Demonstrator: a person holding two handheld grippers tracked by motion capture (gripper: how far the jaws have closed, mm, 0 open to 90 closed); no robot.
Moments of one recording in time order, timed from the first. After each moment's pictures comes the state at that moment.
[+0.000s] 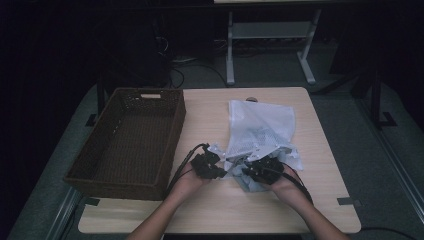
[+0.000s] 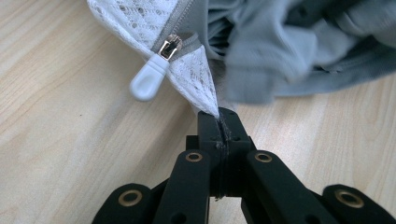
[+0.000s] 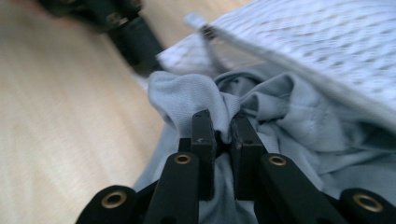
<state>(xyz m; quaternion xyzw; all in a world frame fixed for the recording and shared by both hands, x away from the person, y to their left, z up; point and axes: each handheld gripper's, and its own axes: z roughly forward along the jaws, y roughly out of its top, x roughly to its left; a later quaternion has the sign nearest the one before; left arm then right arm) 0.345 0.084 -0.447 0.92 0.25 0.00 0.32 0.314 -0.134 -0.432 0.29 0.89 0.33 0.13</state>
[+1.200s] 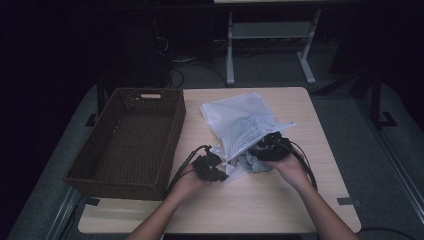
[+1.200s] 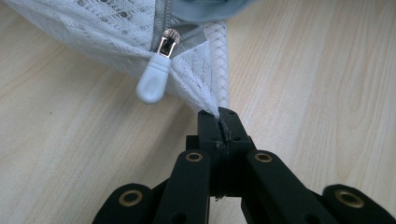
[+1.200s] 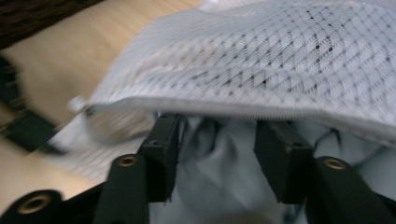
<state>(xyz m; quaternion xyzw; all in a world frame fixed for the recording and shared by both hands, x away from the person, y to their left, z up) 0.343 0.081 -0.449 0.92 0.23 -0.03 0.30 0.360 -0.170 -0.416 0.38 0.84 0.37 0.12</state>
